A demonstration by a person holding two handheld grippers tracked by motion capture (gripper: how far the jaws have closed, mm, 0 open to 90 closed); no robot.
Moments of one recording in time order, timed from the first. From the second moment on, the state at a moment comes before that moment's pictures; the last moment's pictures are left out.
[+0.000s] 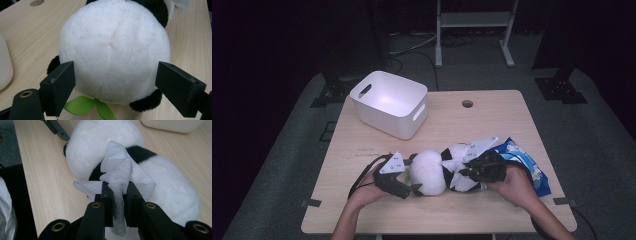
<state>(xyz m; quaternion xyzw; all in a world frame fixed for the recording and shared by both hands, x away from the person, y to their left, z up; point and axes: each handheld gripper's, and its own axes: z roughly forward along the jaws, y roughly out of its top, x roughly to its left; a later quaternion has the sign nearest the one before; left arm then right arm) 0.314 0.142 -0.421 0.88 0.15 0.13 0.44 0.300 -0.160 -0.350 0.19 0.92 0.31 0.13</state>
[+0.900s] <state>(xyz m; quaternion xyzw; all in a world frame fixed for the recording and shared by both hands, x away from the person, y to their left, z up) 0.314 0.141 -0.419 0.87 0.15 0.14 0.44 0.325 -0.198 -0.370 0.26 0.89 0.34 0.12</state>
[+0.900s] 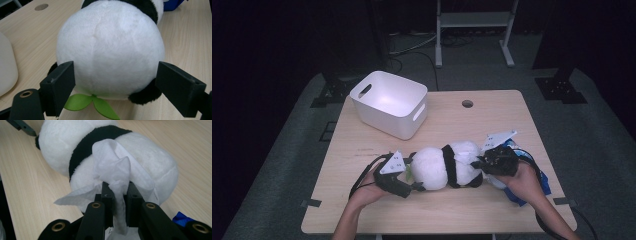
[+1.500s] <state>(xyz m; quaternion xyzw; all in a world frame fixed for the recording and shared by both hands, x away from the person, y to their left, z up) 0.315 0.138 -0.422 0.88 0.15 0.14 0.44 0.309 -0.160 -0.361 0.21 0.90 0.36 0.13</state>
